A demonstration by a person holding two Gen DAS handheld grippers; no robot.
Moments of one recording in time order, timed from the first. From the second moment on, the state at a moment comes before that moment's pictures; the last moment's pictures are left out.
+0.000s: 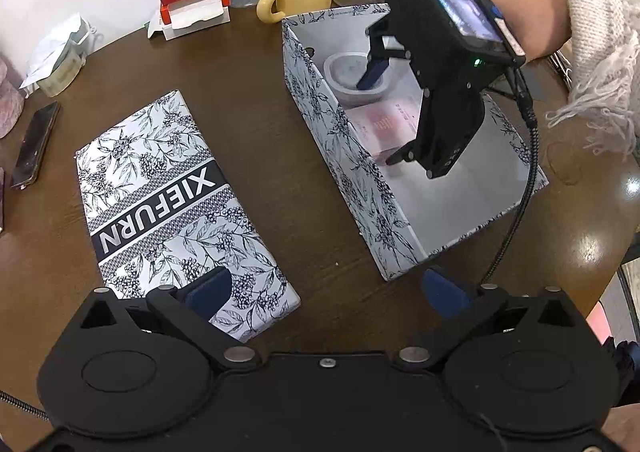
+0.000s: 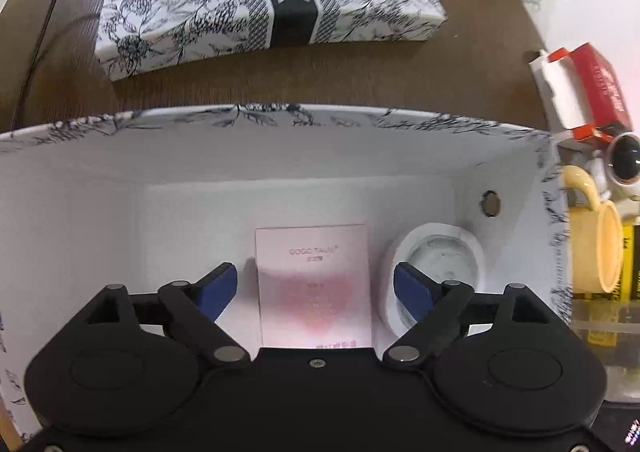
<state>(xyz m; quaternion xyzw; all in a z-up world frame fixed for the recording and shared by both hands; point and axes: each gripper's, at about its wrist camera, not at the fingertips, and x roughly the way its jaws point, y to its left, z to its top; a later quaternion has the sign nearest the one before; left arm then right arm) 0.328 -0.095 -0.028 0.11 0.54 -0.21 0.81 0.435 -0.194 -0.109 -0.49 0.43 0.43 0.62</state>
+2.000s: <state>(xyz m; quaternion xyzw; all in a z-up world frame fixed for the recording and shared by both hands) 0.153 -0.138 0.009 0.20 0.48 -0.27 0.81 0.157 -0.290 0.030 -0.20 0.40 0.23 0.86</state>
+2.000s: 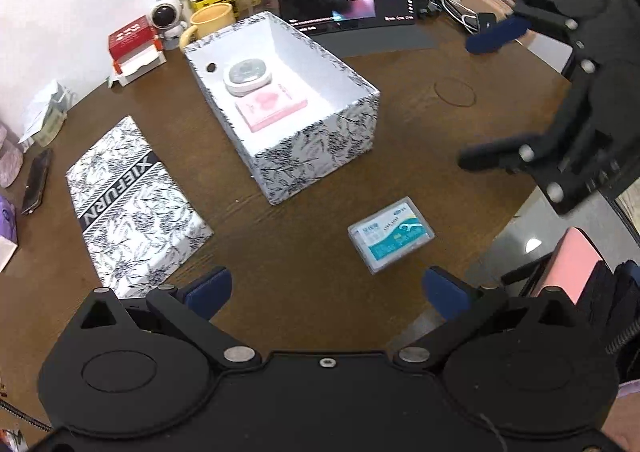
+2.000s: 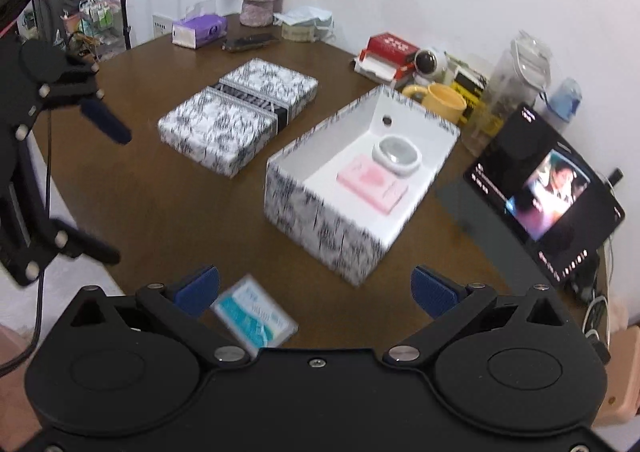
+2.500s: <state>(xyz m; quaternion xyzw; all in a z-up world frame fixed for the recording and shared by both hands) 0.163 -0.176 -0.026 0.23 0.48 -0.31 0.78 0.124 -0.301 -0.004 -0.19 0.46 0.20 0.85</state>
